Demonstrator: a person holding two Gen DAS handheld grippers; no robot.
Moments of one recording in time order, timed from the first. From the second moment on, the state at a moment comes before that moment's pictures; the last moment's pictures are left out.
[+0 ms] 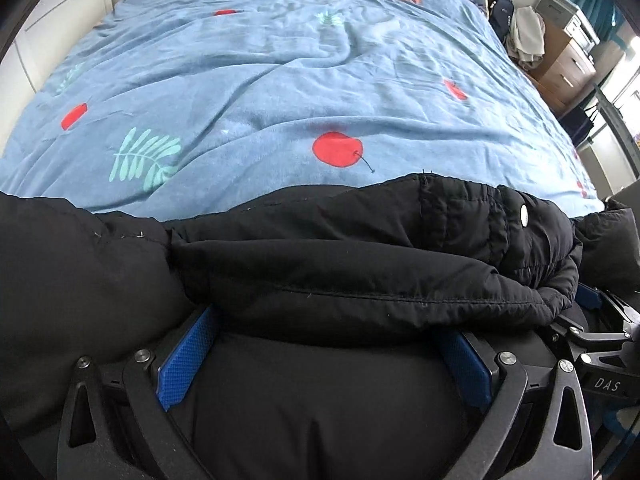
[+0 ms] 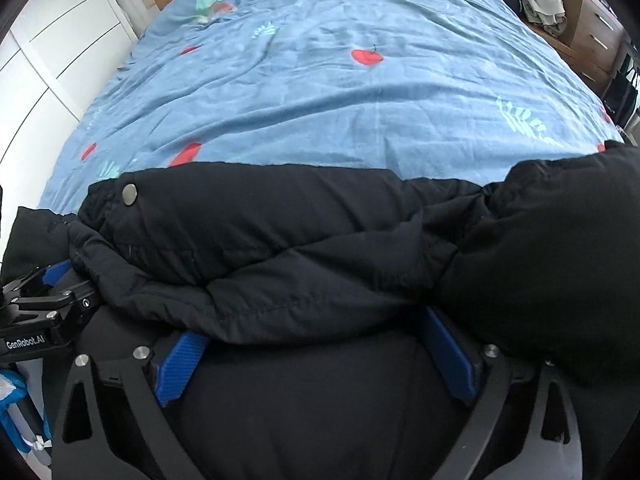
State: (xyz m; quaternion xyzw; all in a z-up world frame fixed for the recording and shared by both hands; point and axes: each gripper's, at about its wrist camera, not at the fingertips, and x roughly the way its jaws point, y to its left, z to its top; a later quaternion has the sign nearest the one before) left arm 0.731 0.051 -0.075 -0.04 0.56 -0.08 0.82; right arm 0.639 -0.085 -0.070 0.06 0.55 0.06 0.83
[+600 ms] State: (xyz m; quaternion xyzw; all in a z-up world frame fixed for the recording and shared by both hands) left arm 0.652 0.086 0.012 -0.05 0.51 -0.09 0.86; right arm 0.565 -0.130 0.025 0.09 0.50 0.06 0.86
